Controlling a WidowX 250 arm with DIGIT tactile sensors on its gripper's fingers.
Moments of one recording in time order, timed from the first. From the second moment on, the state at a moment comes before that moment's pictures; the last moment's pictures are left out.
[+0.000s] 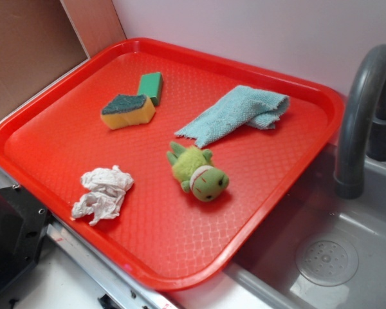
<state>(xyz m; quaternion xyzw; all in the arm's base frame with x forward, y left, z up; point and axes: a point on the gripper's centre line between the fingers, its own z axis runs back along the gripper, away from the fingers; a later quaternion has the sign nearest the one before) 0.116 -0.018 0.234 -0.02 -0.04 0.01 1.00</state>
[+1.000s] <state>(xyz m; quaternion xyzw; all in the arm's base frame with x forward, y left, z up) 0.181 -0.075 0.185 0.06 -0.09 -0.36 0.93</state>
